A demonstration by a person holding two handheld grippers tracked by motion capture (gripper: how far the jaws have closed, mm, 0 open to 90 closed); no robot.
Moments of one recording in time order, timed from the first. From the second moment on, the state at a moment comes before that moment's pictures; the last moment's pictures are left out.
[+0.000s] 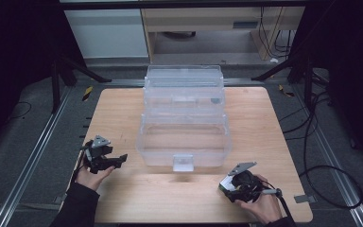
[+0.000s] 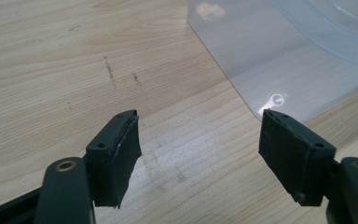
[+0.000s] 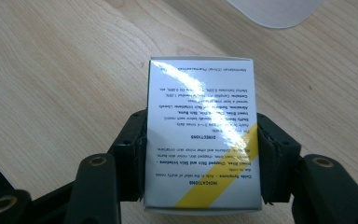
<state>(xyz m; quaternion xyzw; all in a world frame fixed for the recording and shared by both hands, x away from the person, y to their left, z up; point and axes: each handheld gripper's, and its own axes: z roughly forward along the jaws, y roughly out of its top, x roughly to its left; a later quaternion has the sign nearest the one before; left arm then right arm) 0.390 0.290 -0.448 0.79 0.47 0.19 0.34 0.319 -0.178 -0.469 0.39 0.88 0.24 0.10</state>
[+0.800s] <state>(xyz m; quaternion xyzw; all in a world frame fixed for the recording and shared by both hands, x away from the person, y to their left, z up) 0.388 0.291 -0.440 0.78 0.47 0.20 0.37 0.337 -0.260 -0.464 0.51 0.80 0.25 0.18</state>
